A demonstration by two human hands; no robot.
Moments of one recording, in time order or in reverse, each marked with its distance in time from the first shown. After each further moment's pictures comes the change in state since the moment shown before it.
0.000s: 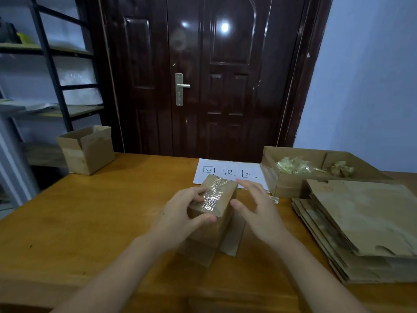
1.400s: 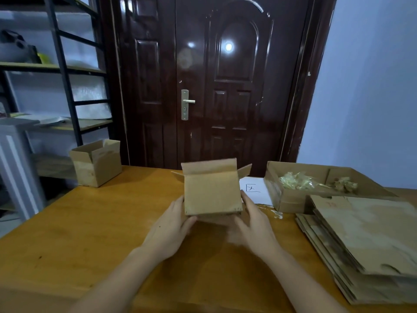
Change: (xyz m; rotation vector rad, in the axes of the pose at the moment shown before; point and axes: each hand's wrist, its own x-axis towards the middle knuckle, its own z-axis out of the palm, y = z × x) left_hand -0.002 -0.033 -0.008 0.200 0.016 -0.201; right_hand 0.011 0.006 0.025 -0.033 -0.026 0.100
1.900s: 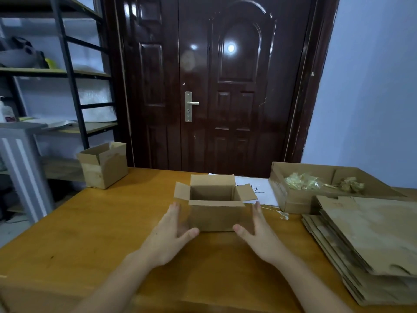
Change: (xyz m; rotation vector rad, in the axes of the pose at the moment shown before) left_hand -0.016 -0.019 -0.012 0.074 -0.164 -0.185; right_hand -0.007 0.028 0.006 -0.097 -0.231 0.166
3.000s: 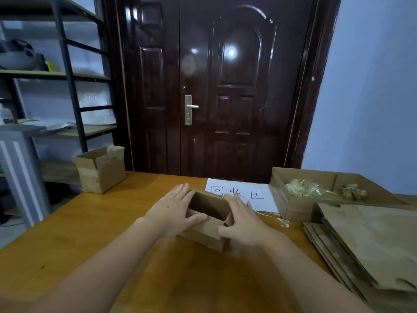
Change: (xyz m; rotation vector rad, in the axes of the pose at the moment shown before) left_hand 0.066 0.034 -0.039 0.490 -0.013 0.222; right_hand 0.040 -0.063 -0.016 -0.211 -0.146 -0.156
